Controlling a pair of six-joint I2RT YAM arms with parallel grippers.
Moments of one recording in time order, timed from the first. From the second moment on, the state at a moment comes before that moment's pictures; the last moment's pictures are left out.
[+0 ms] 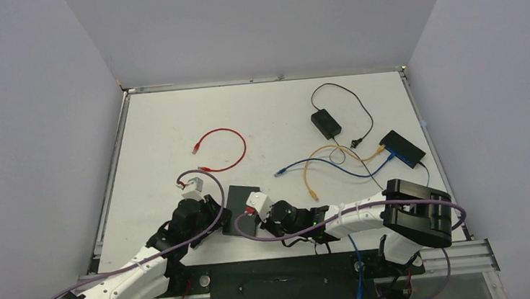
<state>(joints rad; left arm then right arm) -0.62 0.73 0.10 0.03 -0.03 -0.80 1.22 1.55 0.58 0.32 0.14 0.05</state>
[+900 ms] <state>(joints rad) -0.63 0.76 0.07 0.13 -0.16 -0.81 1.16 1.64 0.72 0.21 0.03 0.01</state>
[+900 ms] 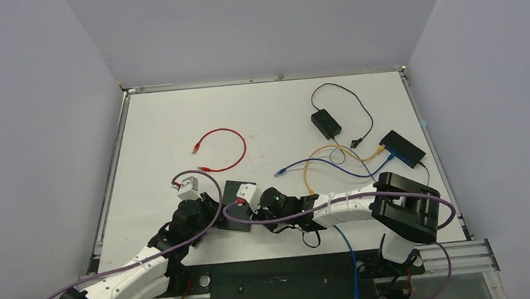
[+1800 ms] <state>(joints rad) -0.83 0.89 0.07 0.31 -0.05 -0.94 1.11 1.70 1.08 0.27 -0.03 -0.02</state>
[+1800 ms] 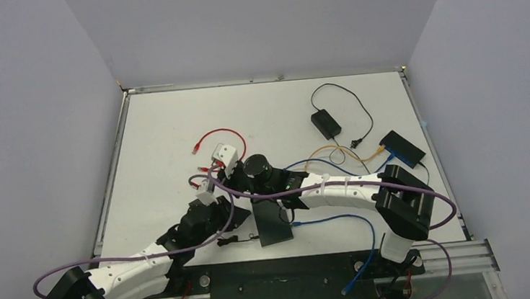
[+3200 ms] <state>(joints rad) -0.75 0.66 0.27 -0.21 0.05 -0.82 0.86 1.15 0.70 0.24 0.29 0.22</state>
